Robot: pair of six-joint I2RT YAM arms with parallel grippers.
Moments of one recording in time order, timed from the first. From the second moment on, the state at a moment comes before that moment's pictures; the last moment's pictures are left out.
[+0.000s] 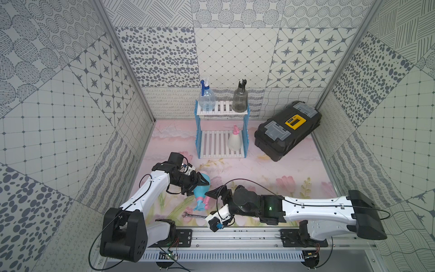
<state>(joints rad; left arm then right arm) -0.10 1.27 0.81 -0.92 0.79 -0.55 1.40 1.34 0.88 0.02 0.11 -1.01</state>
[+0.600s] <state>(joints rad) -0.21 1.40 0.86 -0.92 0.75 -0.58 1.42 1.42 0.94 -0.07 0.20 -1.16</state>
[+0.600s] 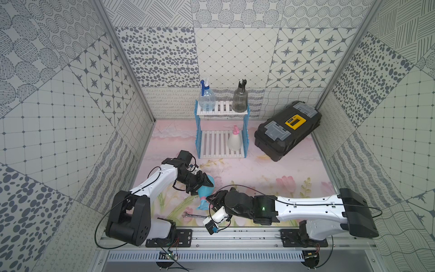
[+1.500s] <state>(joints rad) -0.28 1.46 0.87 -0.85 0.76 -0.67 1.43 1.44 0.97 -0.17 0.21 -1.15</state>
